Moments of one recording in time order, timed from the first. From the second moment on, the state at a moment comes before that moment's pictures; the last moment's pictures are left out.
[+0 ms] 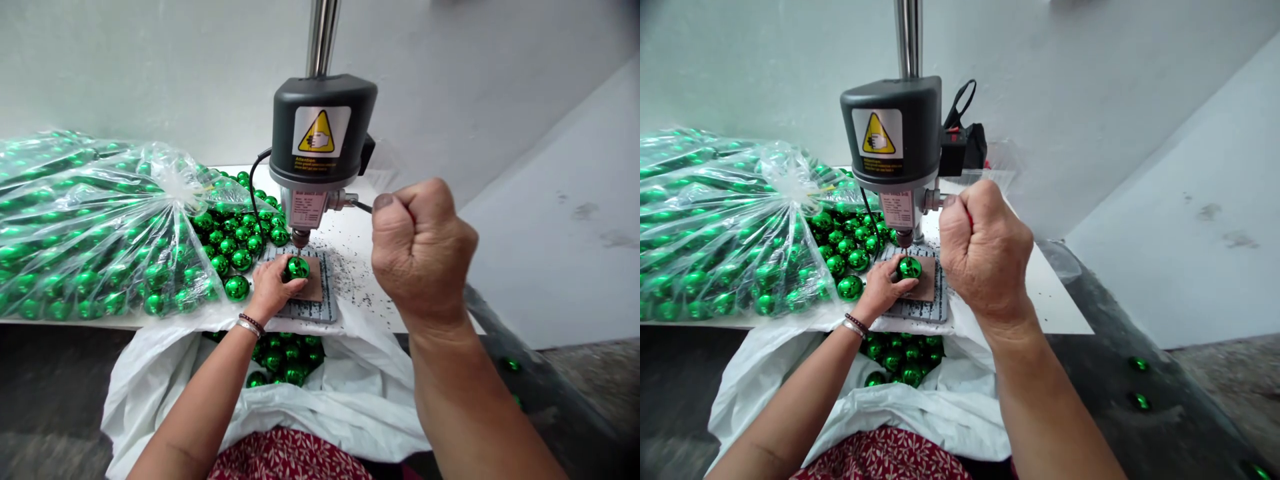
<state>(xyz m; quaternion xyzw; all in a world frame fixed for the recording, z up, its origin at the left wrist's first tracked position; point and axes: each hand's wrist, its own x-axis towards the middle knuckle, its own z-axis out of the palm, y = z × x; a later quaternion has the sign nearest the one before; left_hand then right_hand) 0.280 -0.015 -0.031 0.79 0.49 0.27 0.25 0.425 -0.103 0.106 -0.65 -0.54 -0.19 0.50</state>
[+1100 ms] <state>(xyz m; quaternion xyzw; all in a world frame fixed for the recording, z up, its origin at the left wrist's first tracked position) 0.275 -0.020 -0.032 0.78 0.44 0.32 0.32 0.438 -0.065 0.124 -0.59 -0.52 -0.21 0.58</state>
